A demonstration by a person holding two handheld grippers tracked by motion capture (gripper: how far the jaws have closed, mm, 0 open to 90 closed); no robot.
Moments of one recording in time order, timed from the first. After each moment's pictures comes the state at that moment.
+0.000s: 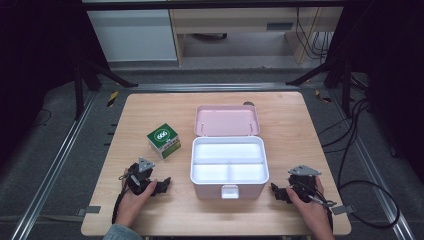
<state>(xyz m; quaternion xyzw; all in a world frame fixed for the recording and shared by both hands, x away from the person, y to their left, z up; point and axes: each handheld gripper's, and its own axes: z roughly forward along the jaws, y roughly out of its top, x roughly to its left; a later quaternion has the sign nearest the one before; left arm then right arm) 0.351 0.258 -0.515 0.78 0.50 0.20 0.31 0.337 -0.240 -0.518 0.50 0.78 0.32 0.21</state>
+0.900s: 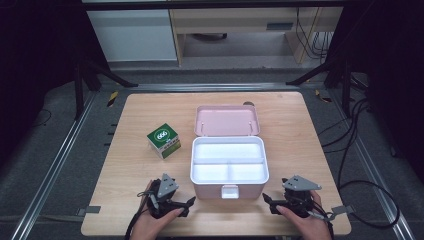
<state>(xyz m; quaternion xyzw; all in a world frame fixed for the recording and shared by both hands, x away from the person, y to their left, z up) 0.283 0.173 -0.479 0.83 0.37 0.17 0.39 0.289 -0.211 -0.484 0.41 0.80 0.39 0.19</state>
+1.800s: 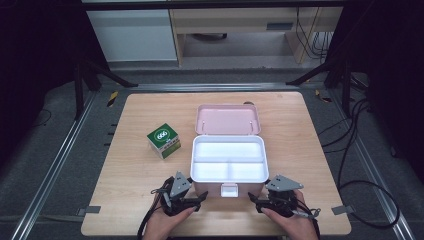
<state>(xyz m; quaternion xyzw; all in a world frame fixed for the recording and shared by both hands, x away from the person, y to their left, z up) 0.292 0.150 -0.477 0.82 0.35 0.17 0.42 0.293 -0.173 -0.481 0.37 0.82 0.40 0.19</state>
